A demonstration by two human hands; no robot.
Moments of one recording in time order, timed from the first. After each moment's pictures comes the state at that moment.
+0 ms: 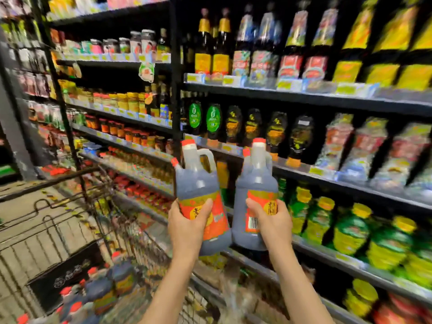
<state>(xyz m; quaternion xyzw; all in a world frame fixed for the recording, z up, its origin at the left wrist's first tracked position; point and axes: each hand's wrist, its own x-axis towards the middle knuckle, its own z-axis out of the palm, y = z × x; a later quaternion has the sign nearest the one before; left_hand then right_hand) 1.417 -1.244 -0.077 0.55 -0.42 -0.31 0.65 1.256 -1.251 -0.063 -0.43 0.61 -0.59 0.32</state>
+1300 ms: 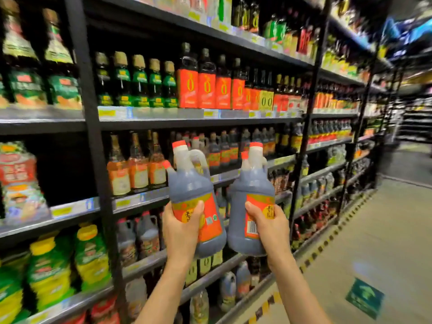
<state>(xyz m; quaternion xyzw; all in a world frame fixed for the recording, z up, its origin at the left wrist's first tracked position) 0.659 -0.915 -0.026 0.15 -0.62 -0.65 0.42 0.607 -0.760 -0.014 -0.07 0.69 -0.72 -0.05</state>
